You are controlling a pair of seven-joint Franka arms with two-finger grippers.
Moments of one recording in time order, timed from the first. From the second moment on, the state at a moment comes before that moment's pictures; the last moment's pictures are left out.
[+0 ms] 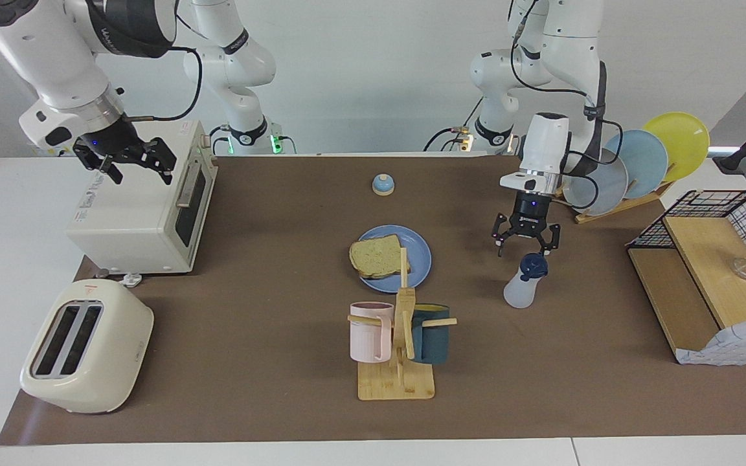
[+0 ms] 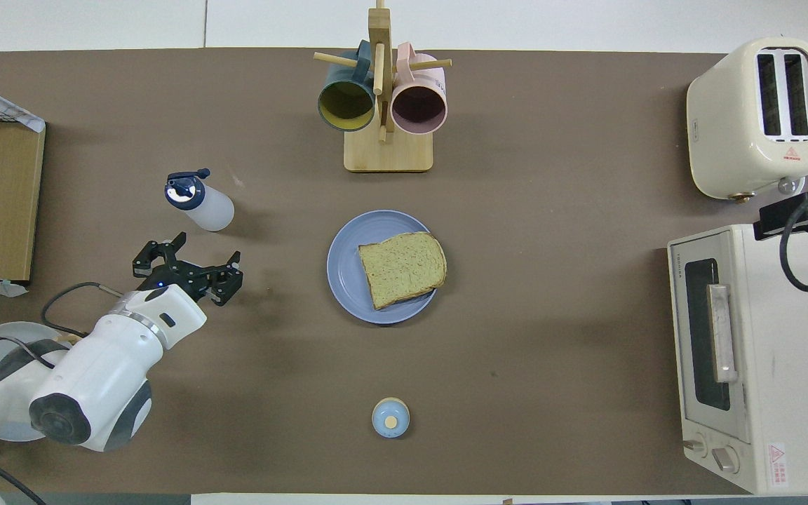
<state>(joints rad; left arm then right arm) -0.07 0.01 -0.09 -2.70 0.44 3.50 -0.19 -0.01 -0.02 -0.07 -1.65 -0.02 1.55 -0.04</state>
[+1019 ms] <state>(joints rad) -0.46 -0.31 -0.10 -2.49 0.40 2.68 -0.53 -0.01 -0.02 -0.07 -1.65 -0.02 1.55 -0.04</state>
